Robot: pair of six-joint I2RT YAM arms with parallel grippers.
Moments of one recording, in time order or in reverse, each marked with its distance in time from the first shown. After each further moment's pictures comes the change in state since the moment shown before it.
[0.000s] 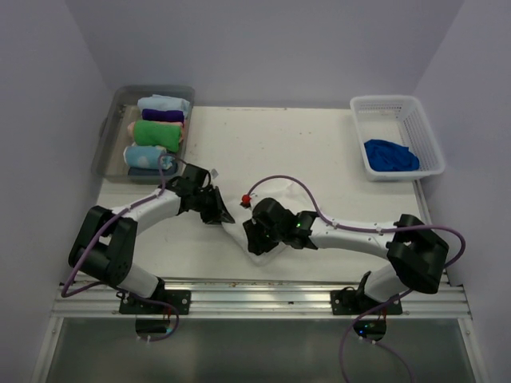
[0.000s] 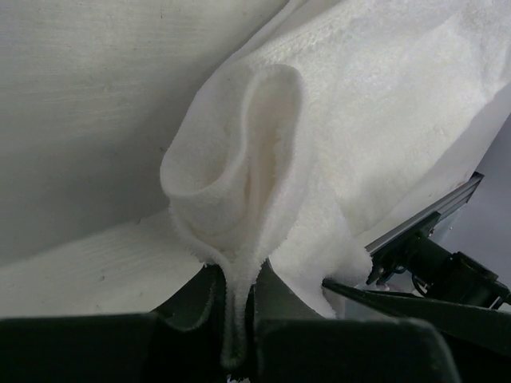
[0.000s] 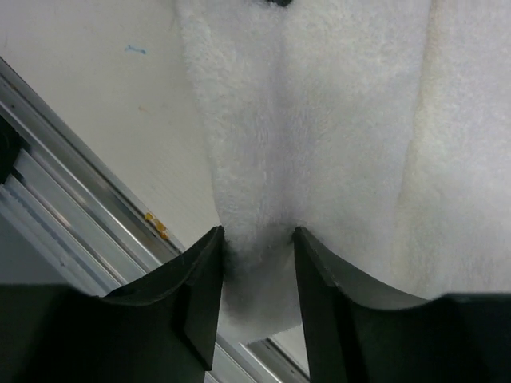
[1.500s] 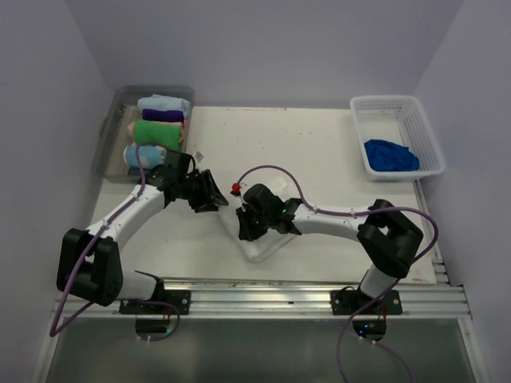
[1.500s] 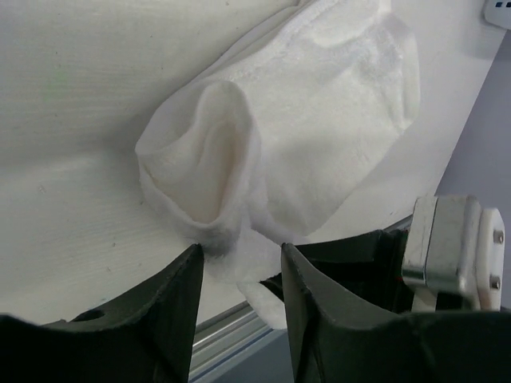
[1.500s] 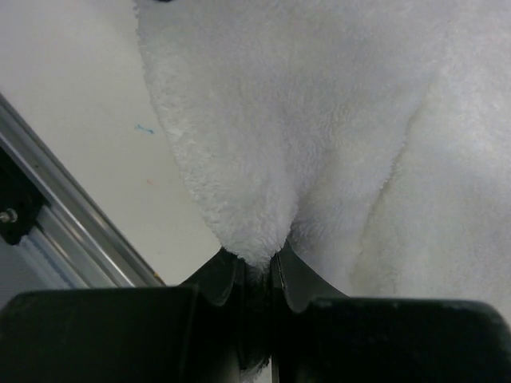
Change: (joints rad) left arm 0.092 -0.143 0.128 -0.191 -0.025 0.019; right arm -0.056 0.198 0.165 0.032 -0.052 -0.057
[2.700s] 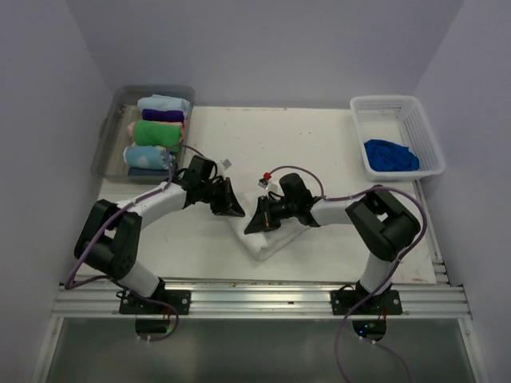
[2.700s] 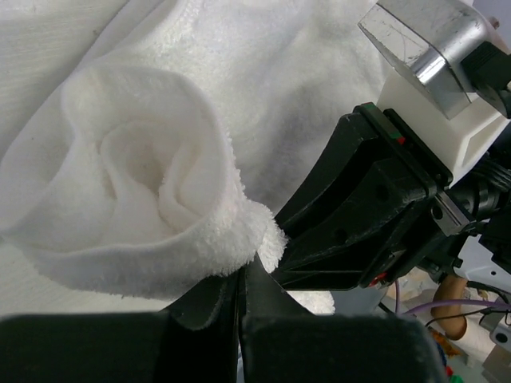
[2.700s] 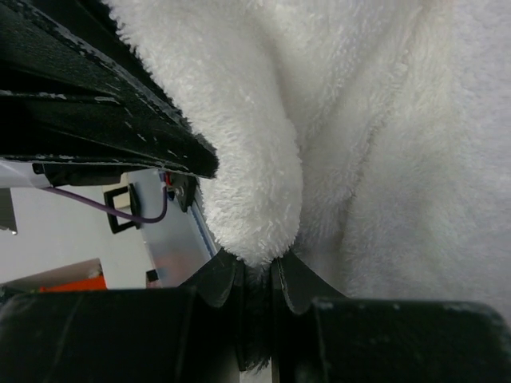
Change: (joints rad) left arm -0.128 0.178 -0.029 0.236 0.147 0.024; right arm -0.319 0.085 -0.240 0.513 -0.665 0.348
